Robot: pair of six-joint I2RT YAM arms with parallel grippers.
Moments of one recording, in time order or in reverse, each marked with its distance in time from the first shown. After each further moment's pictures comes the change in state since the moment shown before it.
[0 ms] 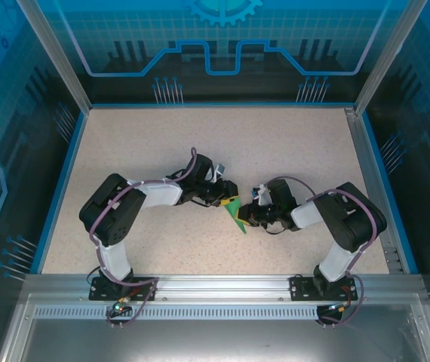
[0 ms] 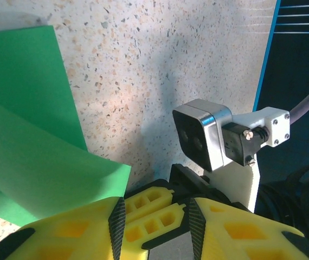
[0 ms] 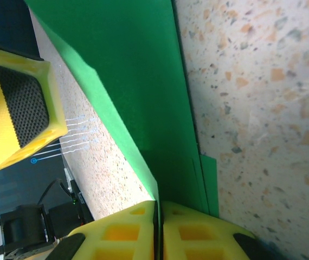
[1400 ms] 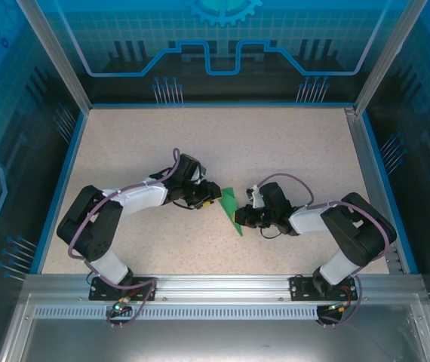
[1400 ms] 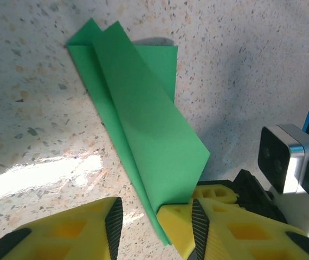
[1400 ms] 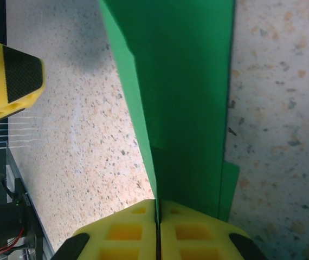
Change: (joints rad) left arm 0.059 -0.181 -0.049 -0.315 -0.148 0.076; right arm 0.117 -0.113 -0.003 -0.104 0.214 -0.163
